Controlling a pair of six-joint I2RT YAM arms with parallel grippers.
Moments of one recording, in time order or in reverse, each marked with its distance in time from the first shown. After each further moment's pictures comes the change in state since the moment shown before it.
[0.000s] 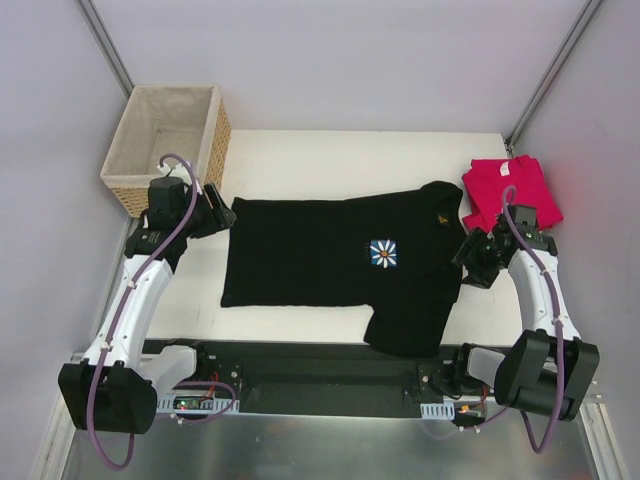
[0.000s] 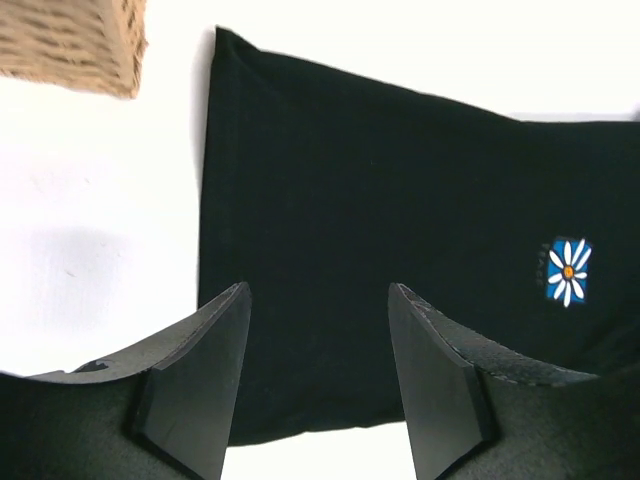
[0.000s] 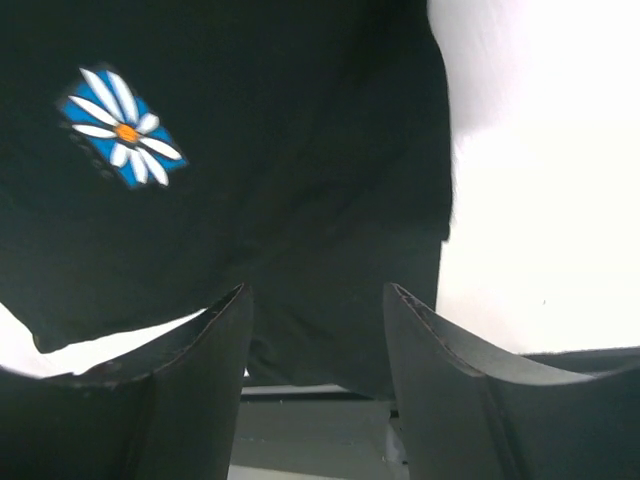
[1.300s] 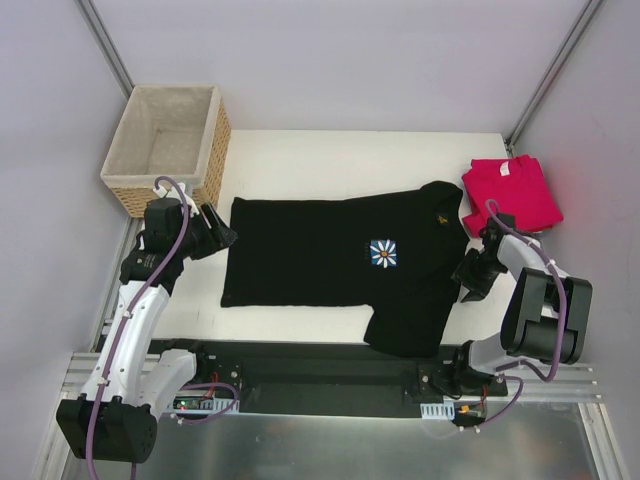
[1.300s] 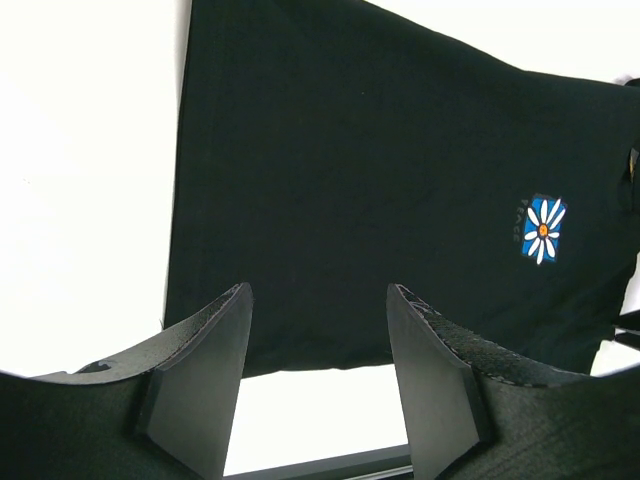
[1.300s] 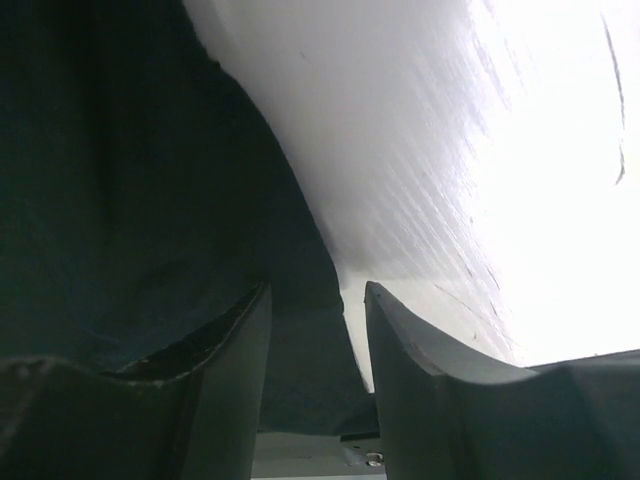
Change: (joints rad) left arm 0.000 -0.175 -0.113 -0.100 0.040 -0.096; right arm 0.000 0.284 -0.095 0.082 0.172 0.012
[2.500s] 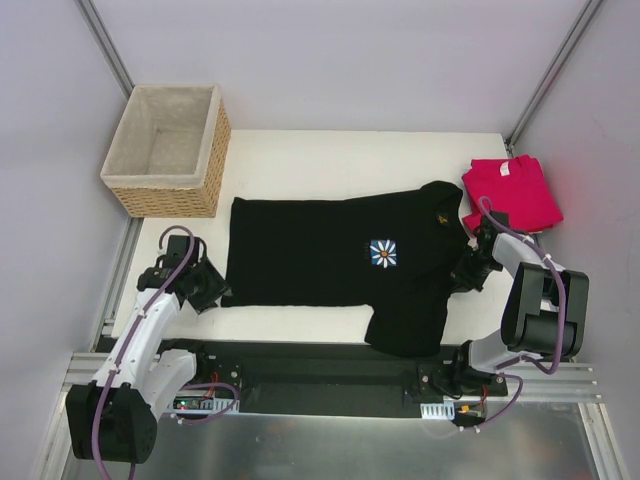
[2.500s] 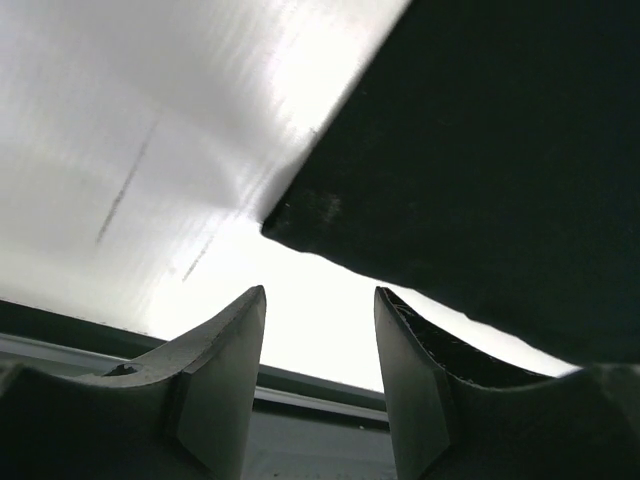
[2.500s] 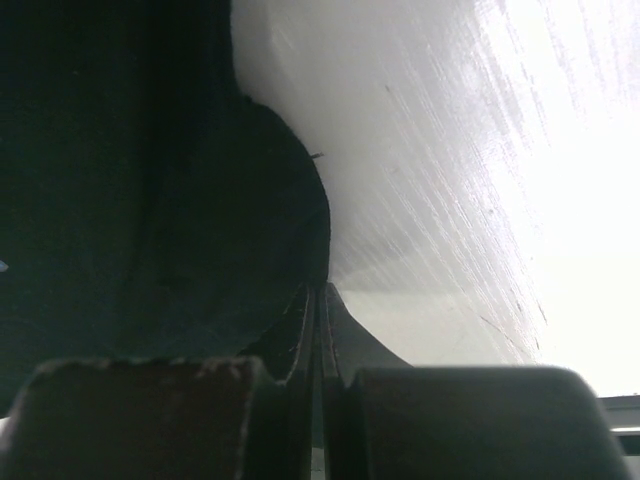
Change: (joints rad) left arm 0.000 -0.002 -0.257 -0.243 -0.134 -0.266; right arm 0.043 0.045 0.000 0.073 -0.038 0.015
